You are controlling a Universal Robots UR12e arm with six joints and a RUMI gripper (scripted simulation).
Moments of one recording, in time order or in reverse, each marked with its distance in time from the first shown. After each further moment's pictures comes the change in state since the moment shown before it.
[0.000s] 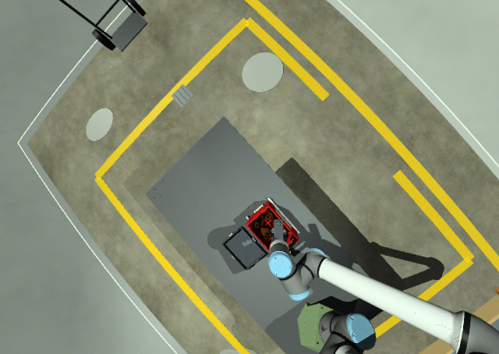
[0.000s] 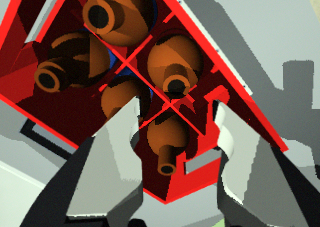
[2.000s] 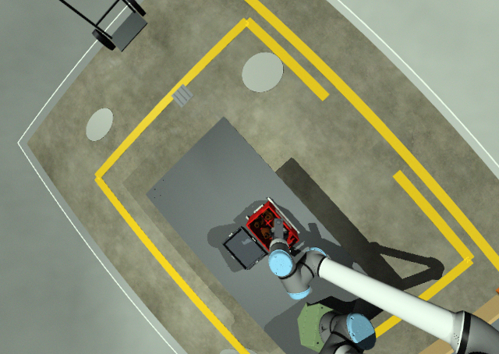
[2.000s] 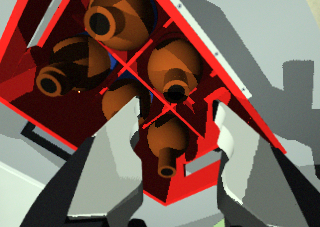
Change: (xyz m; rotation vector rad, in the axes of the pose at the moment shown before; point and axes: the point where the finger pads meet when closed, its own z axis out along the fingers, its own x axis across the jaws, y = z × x) arm 0.000 -0.005 0.000 0.000 0.000 0.000
